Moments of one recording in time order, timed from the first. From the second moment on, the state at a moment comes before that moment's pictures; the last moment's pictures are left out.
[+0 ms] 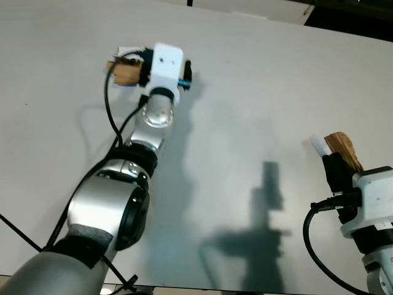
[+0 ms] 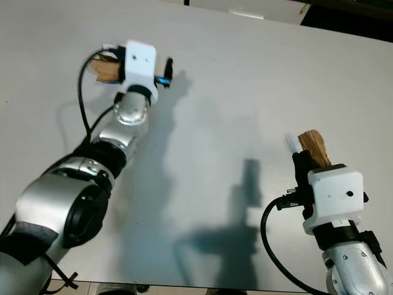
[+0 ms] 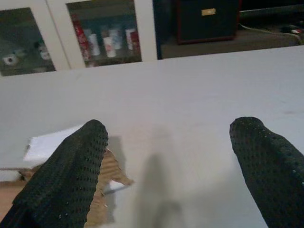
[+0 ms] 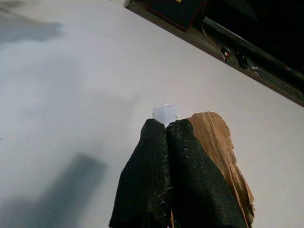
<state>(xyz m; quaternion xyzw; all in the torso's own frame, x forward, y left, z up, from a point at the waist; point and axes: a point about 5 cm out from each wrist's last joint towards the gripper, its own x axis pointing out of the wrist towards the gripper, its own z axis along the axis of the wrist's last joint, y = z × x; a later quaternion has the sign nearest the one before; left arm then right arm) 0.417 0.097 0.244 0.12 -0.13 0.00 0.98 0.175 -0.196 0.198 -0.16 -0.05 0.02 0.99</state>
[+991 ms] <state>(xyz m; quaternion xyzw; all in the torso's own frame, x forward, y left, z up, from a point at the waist) 0.419 0.156 0.255 0.15 -0.15 0.09 0.97 0.208 -0.182 0.196 -0.13 -0.08 0.04 0.99</state>
